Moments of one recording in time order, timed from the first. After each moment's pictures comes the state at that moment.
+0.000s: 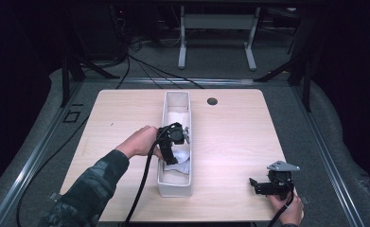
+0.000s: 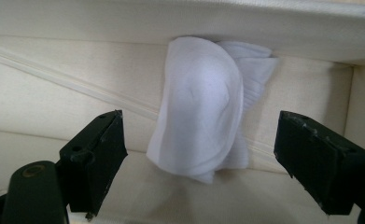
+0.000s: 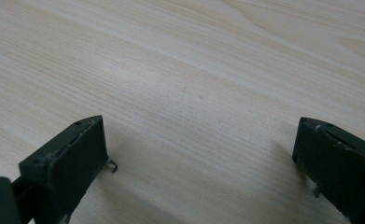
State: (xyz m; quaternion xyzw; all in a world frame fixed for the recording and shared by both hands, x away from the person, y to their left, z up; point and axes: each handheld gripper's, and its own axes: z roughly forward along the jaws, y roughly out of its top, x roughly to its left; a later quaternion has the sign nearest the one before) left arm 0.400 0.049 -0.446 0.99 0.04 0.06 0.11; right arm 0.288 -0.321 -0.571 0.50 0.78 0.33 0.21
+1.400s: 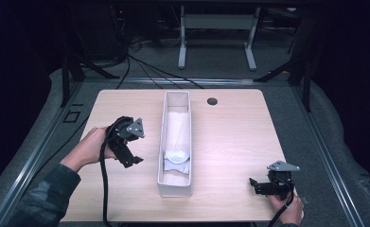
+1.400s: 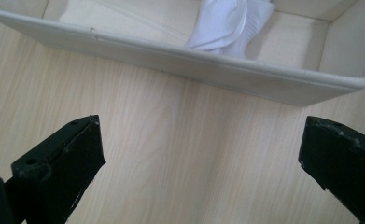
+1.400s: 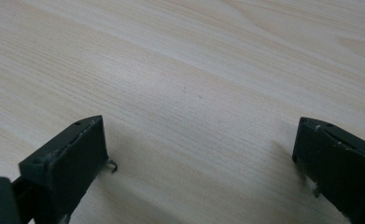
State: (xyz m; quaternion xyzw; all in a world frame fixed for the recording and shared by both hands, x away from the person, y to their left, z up) left arm 0.355 0.172 -0.394 0.97 0.12 0.13 0.19; right arm 0.288 -0.321 -0.571 0.50 0.78 0.33 0.21
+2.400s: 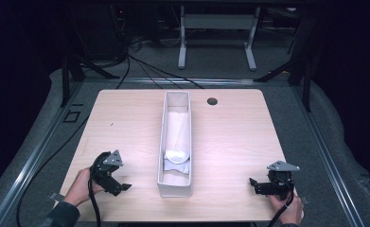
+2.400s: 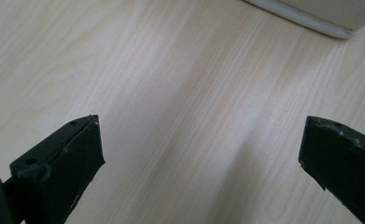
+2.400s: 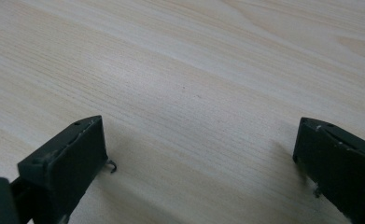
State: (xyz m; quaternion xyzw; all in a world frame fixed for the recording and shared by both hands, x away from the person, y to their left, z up) left arm 0.321 0.246 -0.529 0.92 0.26 0.08 0.28; right arm 0.288 -0.321 -0.571 0.50 0.78 0.33 0.21
